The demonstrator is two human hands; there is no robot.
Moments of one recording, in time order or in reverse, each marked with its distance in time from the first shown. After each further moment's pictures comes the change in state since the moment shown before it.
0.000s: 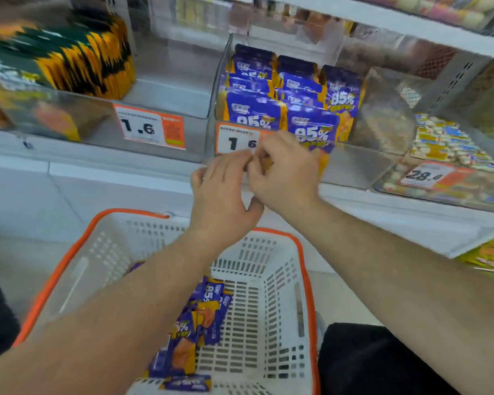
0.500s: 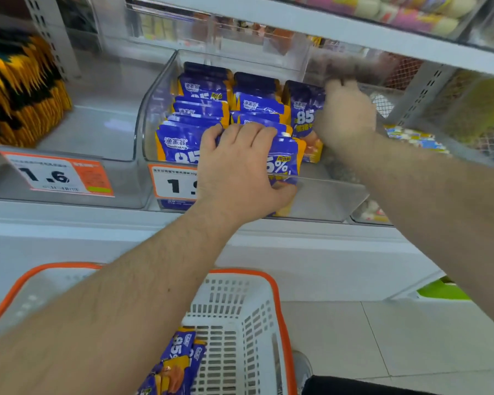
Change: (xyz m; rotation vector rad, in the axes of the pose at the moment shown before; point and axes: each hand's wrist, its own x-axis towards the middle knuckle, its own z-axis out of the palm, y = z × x) left_hand 0.116 0.050 0.068 0.289 -0.079 0.186; right_hand 0.128 0.183 -0.033 -0.598 -0.349 0.360
